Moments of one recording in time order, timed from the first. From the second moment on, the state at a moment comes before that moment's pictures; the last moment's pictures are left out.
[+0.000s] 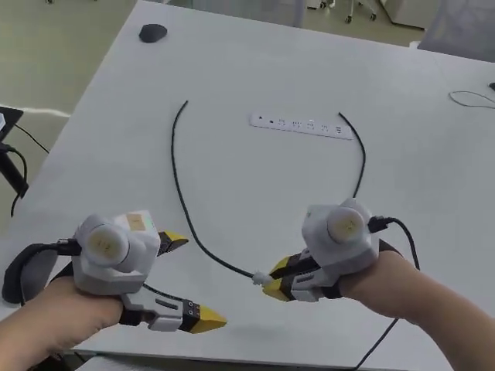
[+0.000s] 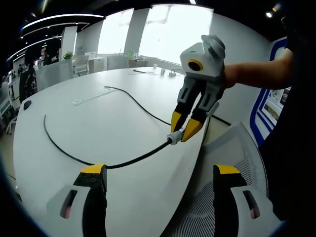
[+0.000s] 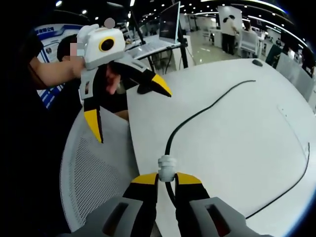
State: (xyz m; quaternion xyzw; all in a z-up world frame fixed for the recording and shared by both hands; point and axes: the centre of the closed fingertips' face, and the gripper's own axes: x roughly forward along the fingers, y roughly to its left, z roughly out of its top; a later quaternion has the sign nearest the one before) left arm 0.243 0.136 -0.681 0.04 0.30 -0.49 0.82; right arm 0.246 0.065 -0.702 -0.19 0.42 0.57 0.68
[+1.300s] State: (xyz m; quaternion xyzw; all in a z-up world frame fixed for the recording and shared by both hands) left arm 0.243 0.076 -0.653 0.03 0.24 -0.58 0.78; right arm 0.230 0.071 -0.654 -0.27 0.36 0.63 0.63
